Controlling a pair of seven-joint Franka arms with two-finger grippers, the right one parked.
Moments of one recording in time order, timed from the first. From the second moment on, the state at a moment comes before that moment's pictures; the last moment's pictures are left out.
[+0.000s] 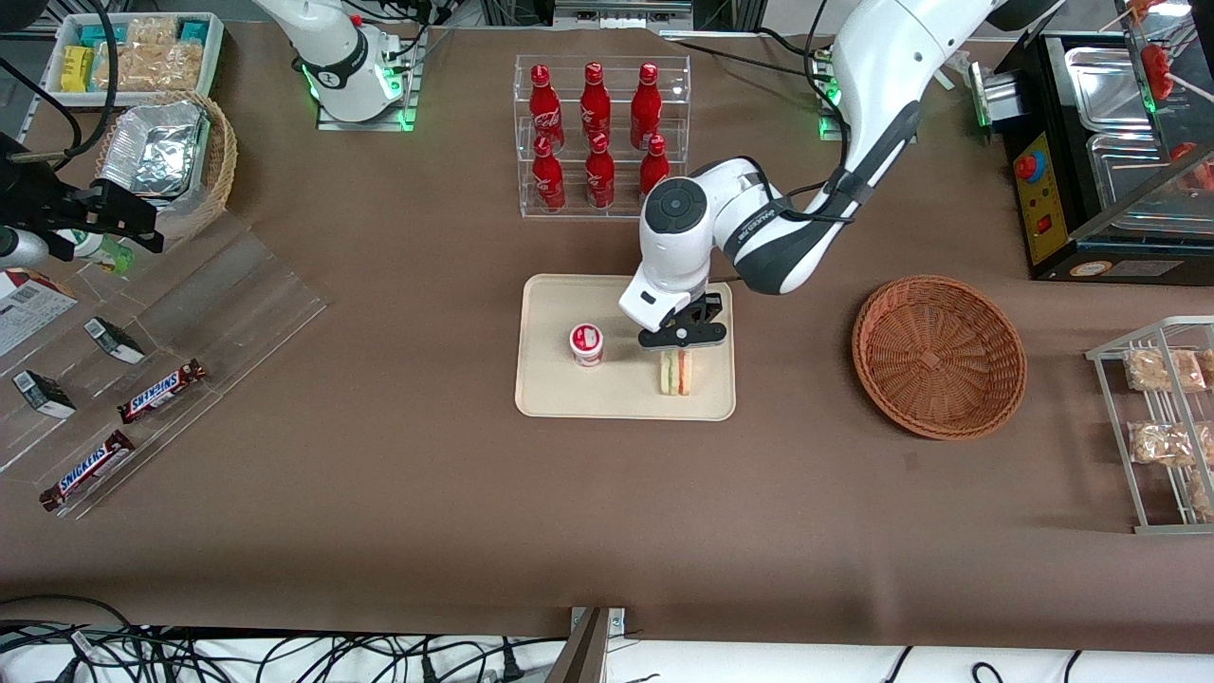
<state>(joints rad) -0.24 0.66 -0.52 -1.68 0.53 2.19 -1.10</state>
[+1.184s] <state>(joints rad) -0.17 0.62 -0.55 -1.63 0.53 2.12 -1.13</state>
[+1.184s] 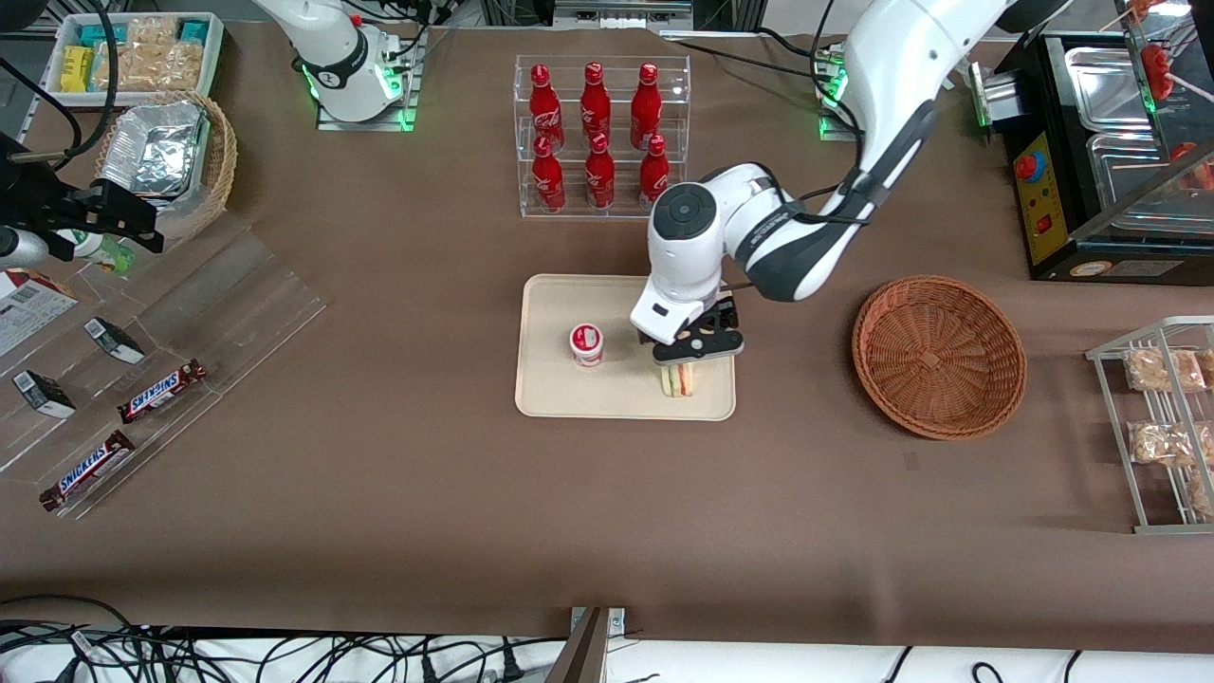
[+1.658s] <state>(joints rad) -0.02 0.50 -0.58 -1.50 0.37 1.90 -0.92</state>
